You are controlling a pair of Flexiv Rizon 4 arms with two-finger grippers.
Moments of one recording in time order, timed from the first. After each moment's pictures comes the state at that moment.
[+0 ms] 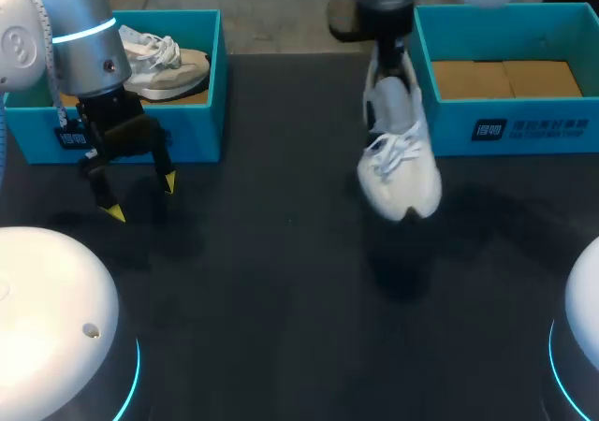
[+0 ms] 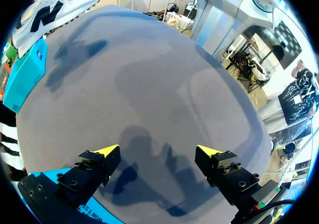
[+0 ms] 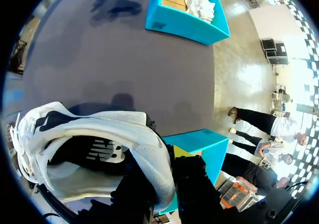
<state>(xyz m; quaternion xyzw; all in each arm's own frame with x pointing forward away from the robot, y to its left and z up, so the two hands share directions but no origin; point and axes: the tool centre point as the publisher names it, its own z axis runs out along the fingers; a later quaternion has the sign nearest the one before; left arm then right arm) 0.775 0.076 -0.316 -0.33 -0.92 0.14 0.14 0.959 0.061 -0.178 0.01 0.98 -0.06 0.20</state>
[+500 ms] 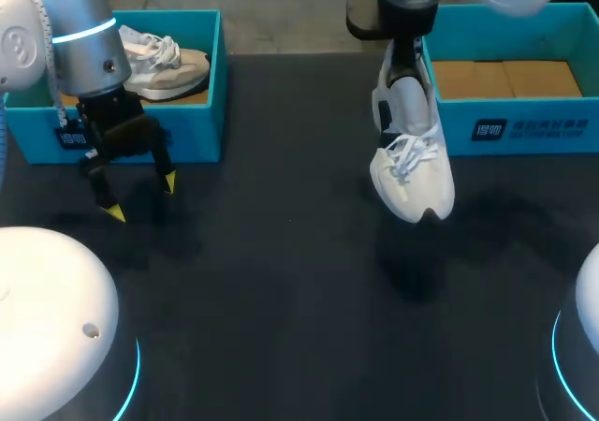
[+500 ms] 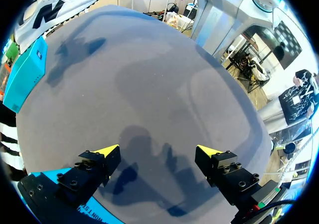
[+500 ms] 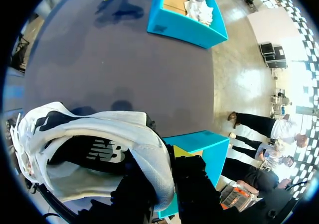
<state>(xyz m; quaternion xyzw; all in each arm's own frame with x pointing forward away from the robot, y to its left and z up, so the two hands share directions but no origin) 0.775 0.076 -0.316 -0.33 -0.92 0.14 0.14 0.955 0.049 -0.178 0.00 0.98 -0.04 0.21</state>
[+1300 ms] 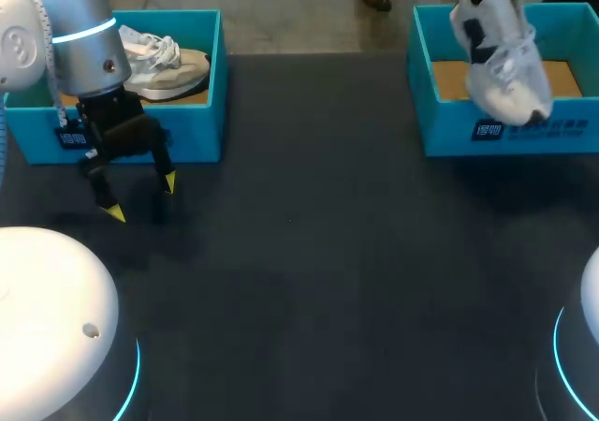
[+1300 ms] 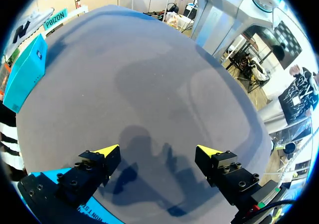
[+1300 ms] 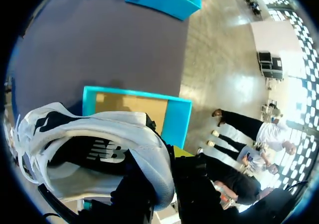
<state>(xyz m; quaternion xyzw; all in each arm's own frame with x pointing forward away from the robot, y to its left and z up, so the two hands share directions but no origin) 0.775 0.076 -0.316 -0.33 -0.92 0.14 0.14 1.116 -0.101 -0.132 -0.07 0.96 -0.07 0.25</state>
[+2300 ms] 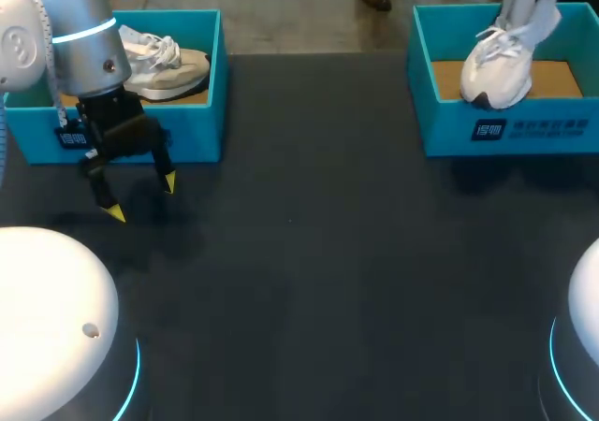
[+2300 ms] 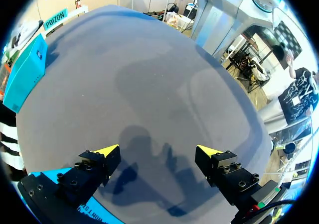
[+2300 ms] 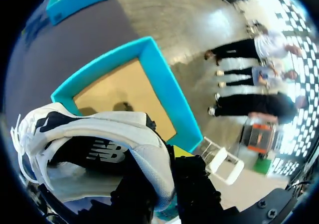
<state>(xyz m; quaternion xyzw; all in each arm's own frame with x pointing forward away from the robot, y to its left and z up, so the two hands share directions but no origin) 0.774 0.076 -0.316 -0.33 -0.92 0.14 0.14 1.116 -0.226 -0.148 0.30 0.92 -0.09 0.23</state>
